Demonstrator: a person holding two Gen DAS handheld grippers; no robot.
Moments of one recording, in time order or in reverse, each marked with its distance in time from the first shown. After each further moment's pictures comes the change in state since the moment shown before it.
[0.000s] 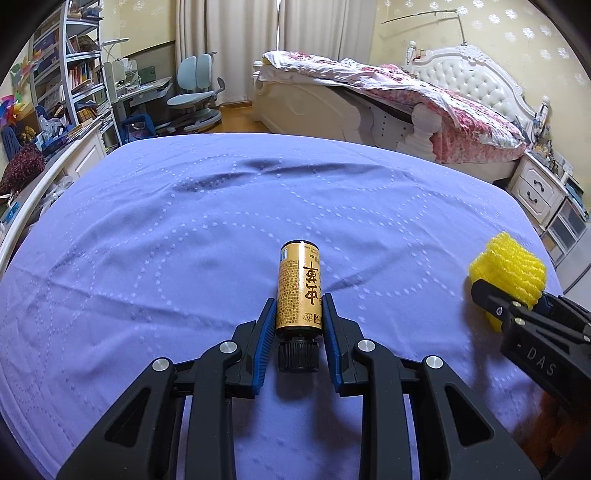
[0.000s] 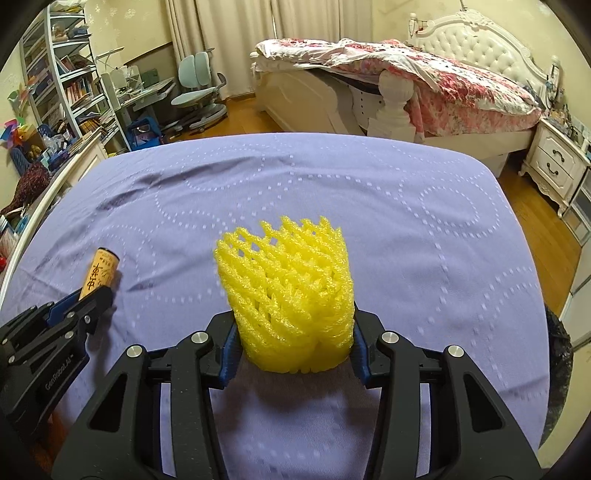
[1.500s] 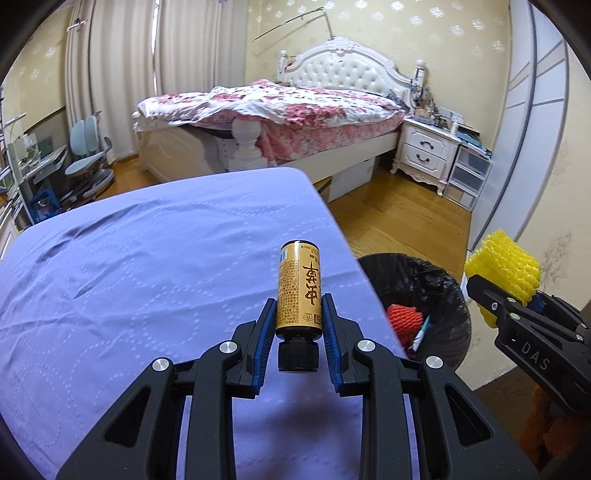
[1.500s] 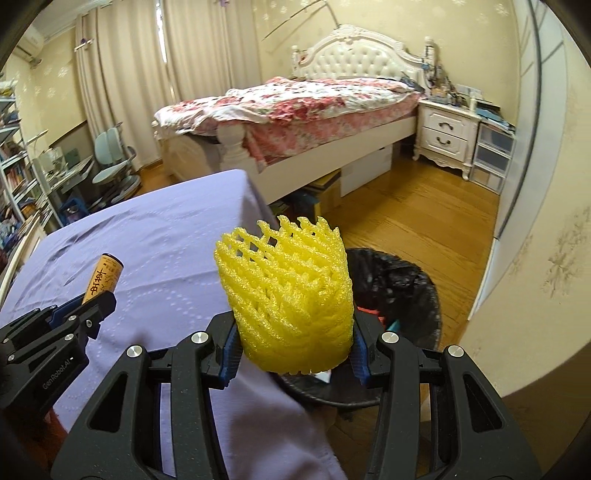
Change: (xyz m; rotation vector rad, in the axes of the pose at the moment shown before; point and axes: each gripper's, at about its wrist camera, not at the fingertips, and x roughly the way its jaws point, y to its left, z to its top) left arm -0.068 -0.214 -0.044 0.299 -0.101 -0.302; right arm -0.149 -0.187 -0.111 0.298 -0.210 -0.259
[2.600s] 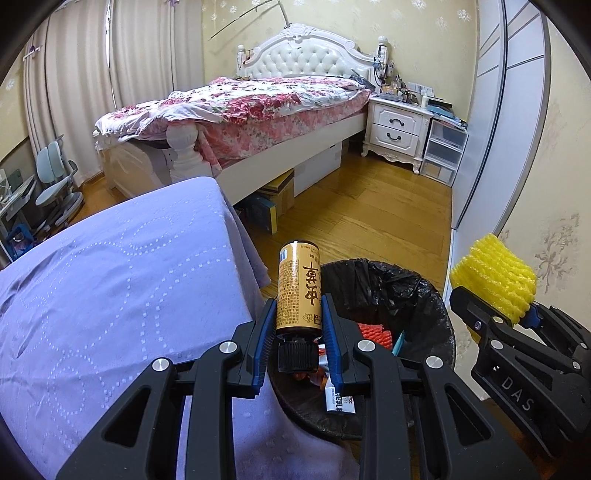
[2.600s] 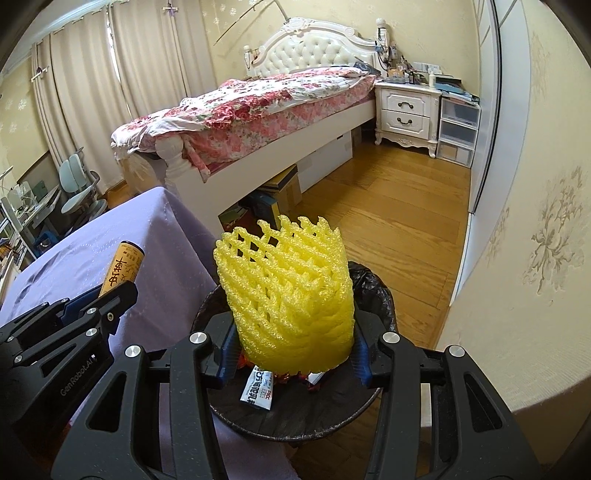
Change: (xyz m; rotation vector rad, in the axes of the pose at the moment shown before) left arm 0.064 -0.084 0.024 0.120 0.036 -0.048; right arm 0.036 -0.087 0.014 0.117 0.006 -0.074
